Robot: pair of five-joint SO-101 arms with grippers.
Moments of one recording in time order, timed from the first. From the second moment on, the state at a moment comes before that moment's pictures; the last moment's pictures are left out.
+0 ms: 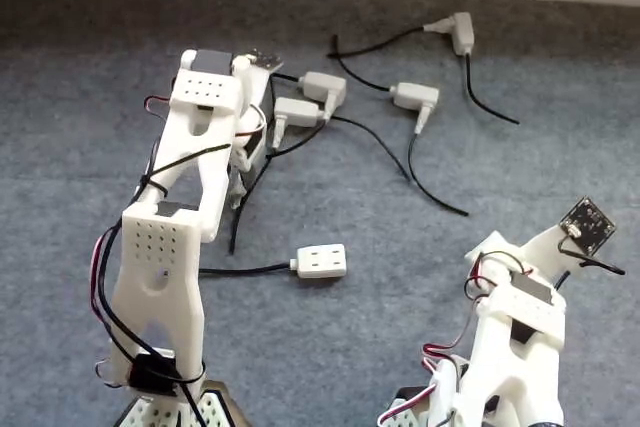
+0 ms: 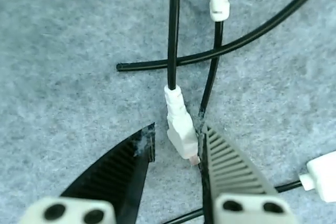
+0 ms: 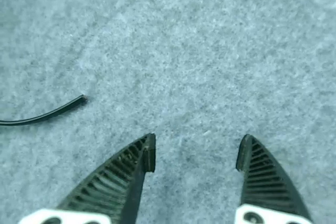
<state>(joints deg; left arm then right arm) 1.5 47.5 -43.9 100.9 -12.4 20.9 -39.1 75.4 29.1 -22.0</state>
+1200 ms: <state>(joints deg) 1.2 51.6 -43.0 96.7 -12.4 20.9 -39.1 75.4 29.1 -22.0</state>
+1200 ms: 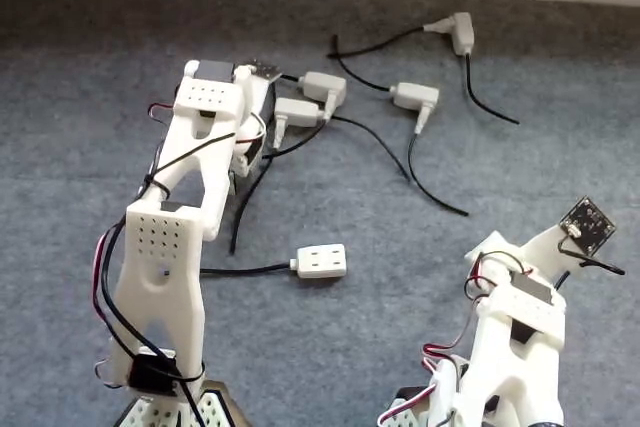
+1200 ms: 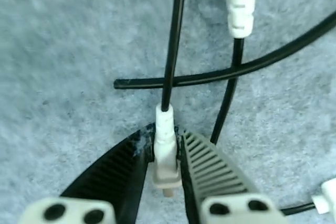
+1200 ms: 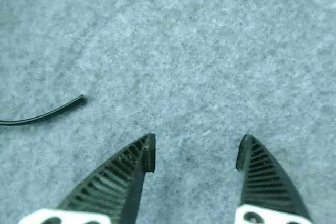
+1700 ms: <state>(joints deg) 5.8 46.6 -55.1 99.7 -12.4 20.9 -39.1 75.4 29.1 -22.0</state>
